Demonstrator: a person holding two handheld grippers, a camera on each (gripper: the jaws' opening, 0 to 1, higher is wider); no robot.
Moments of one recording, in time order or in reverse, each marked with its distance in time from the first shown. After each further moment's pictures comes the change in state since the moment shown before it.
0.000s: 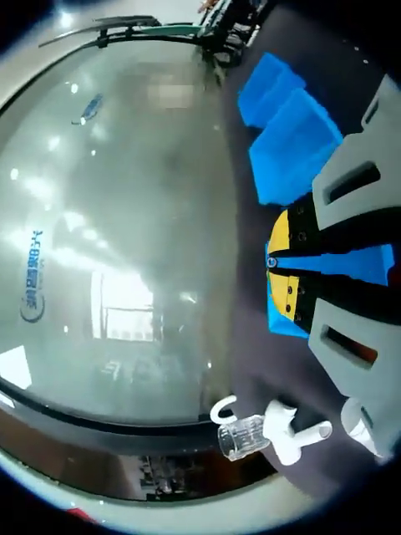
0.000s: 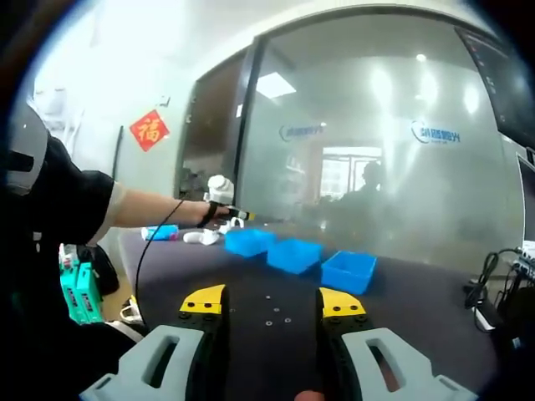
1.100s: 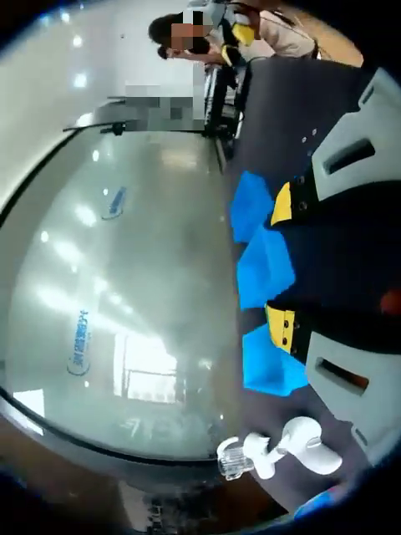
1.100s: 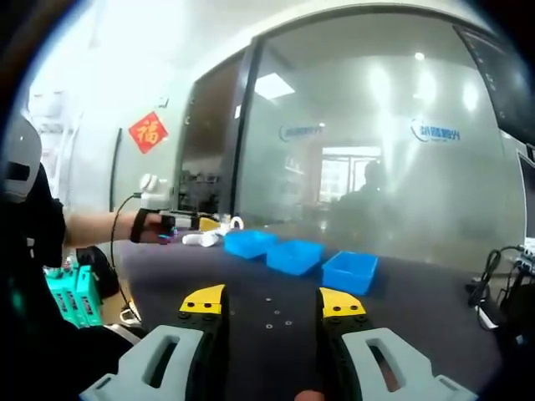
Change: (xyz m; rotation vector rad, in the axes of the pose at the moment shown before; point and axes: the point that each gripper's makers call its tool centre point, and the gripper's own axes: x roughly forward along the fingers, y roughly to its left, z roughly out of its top) left arm -0.192 -0.093 -0.029 0.022 -0.155 -0.425; right arm 0.007 -0.002 0.000 0.012 -0.008 -0.002
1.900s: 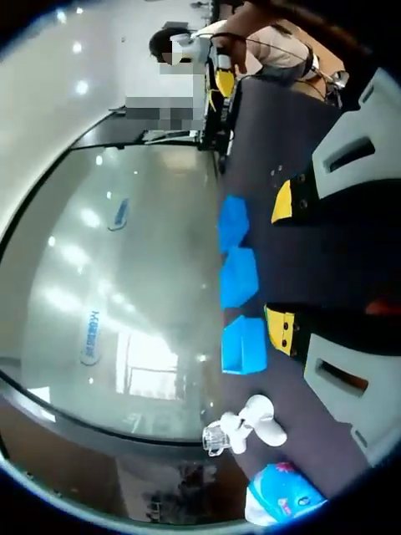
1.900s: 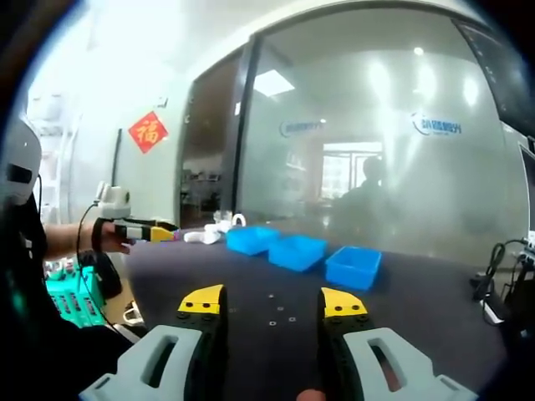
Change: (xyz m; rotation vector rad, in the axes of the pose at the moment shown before) left arm -0.084 -0.006 -0.024 -0.020 -0.004 0.052; right arm 0.008 0.001 -0.008 0.016 0.017 0.014
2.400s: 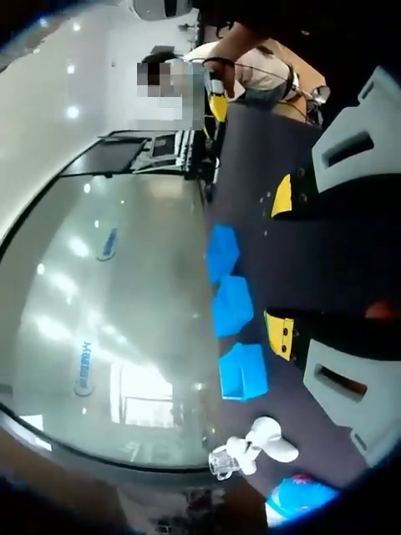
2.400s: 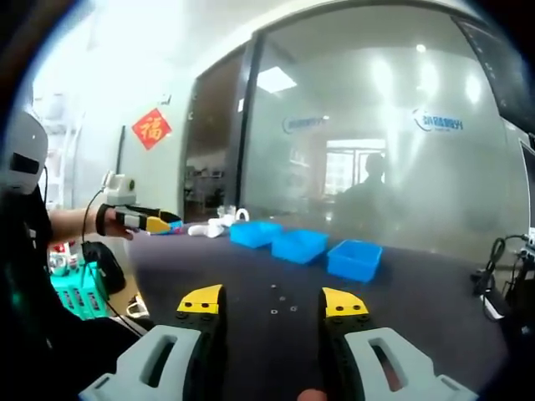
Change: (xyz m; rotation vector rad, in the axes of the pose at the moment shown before) left arm -0.007 -0.035 0.008 0.041 0.059 -0.197; right arm -0.011 0.001 -0.013 -0.005 0.021 0.020
